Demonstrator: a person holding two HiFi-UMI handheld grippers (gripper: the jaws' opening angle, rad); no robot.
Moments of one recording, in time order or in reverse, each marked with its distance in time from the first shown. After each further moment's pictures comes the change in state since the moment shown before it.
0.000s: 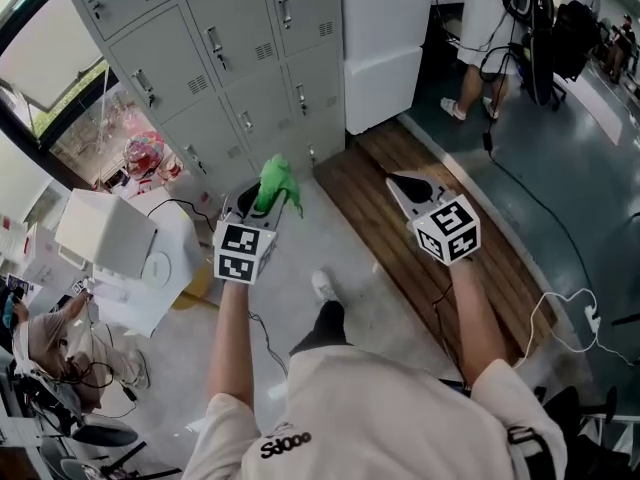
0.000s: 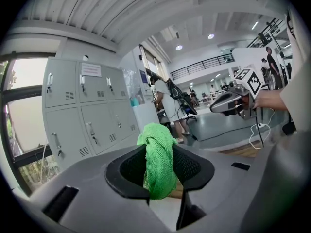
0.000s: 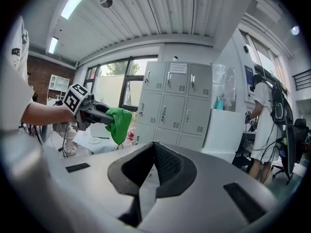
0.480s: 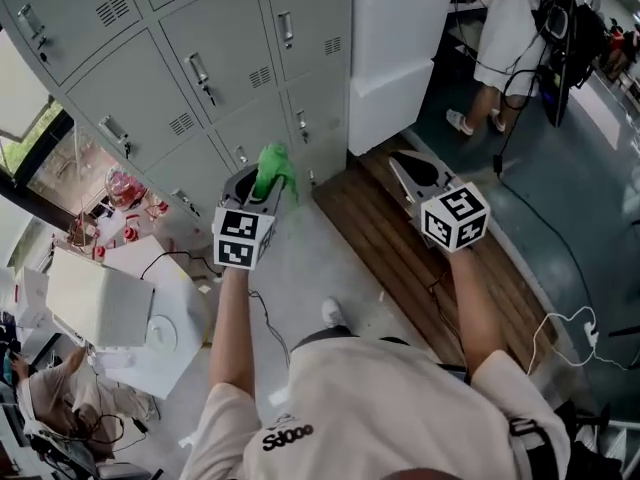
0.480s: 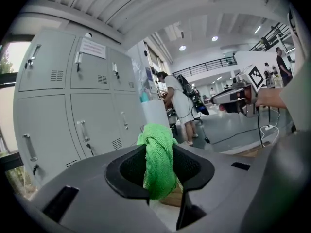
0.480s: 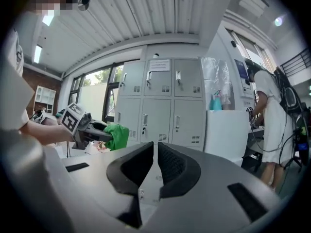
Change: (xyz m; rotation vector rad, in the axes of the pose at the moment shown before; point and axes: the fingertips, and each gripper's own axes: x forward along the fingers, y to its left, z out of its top) left arm 0.209 0.191 0.005 -0.025 -0.016 -0.031; right arm 0.213 -0.154 0.062 0.116 -0.093 -0.068
